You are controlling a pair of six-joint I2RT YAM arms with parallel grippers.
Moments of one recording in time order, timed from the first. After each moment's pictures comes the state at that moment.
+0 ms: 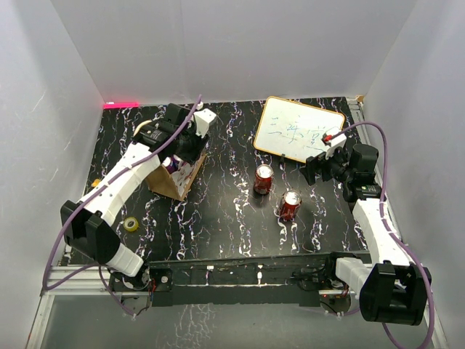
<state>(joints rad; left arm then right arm) -0.50 1.52 1.48 -0.83 0.01 0.21 -0.11 1.02 0.69 -0.11 -0.58 -0.31</state>
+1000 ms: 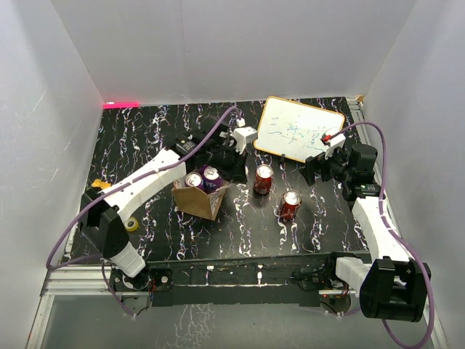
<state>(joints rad) -0.73 1.60 1.48 -0.71 0.47 -0.06 -0.11 1.04 0.69 -0.11 -0.58 -0.31</state>
